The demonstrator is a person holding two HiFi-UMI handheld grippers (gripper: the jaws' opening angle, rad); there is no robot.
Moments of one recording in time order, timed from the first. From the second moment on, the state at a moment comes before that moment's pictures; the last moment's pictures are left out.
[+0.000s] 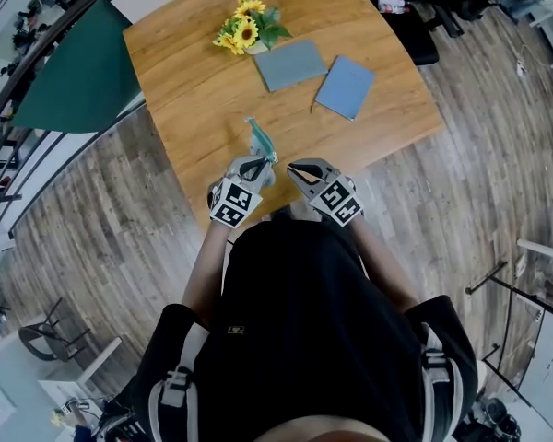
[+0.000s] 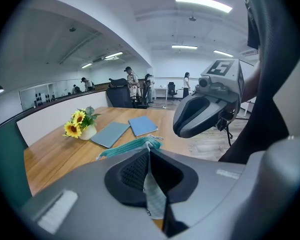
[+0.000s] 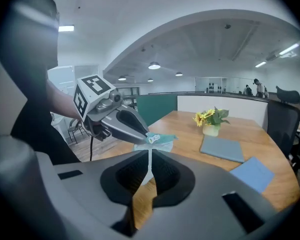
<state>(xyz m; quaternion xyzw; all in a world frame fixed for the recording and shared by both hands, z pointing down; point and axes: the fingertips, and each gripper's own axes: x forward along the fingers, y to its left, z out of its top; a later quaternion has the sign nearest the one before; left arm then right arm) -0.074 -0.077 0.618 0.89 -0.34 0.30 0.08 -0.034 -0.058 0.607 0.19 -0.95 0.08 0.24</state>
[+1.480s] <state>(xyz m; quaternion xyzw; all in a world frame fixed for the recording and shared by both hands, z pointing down) -0.069 -0.074 0.597 0.91 -0.30 0.29 0.07 -0.055 -0.077 0.572 0.20 -0.94 -0.06 0.27</state>
